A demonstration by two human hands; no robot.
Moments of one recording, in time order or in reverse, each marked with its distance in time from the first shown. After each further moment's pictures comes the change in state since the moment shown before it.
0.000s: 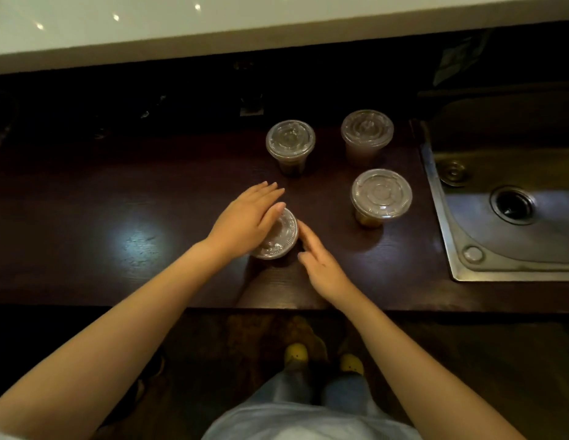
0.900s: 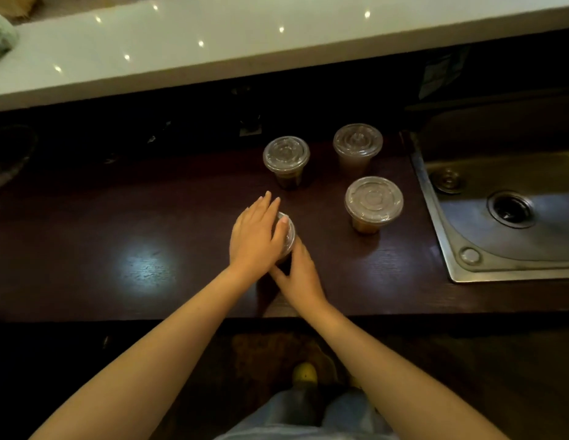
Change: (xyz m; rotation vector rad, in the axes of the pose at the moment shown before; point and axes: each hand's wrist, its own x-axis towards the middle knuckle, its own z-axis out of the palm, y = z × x) left_hand -0.012 0.029 0.028 0.029 0.214 -0.192; right_hand 0.009 0.012 0.035 -0.246 0.273 -0.190
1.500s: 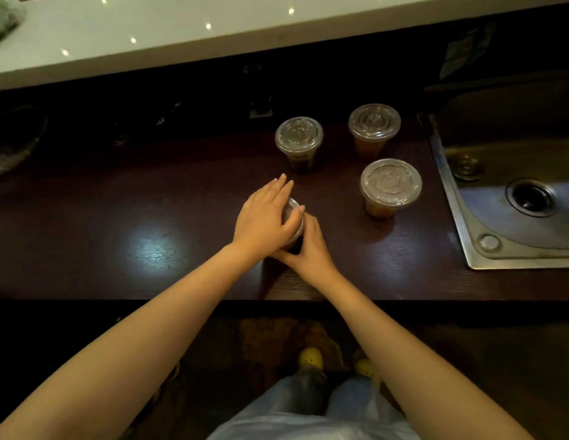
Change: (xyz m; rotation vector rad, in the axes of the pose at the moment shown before) left_hand 0.005 -0.012 -0.004 0.124 -0.061 0.124; right_hand 0.012 0.006 -0.004 -0.005 -0.084 -0.015
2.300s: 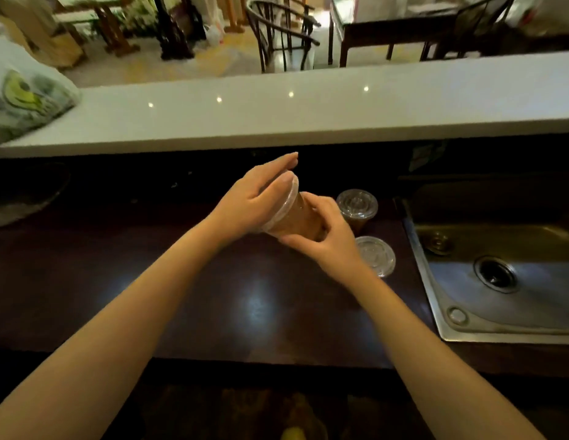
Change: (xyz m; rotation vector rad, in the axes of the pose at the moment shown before) left_hand 0.038 0.044 -0.160 -0.670 0.104 0.150; right_hand 0.034 -0.140 -0.091 0.017 0.044 -0.349
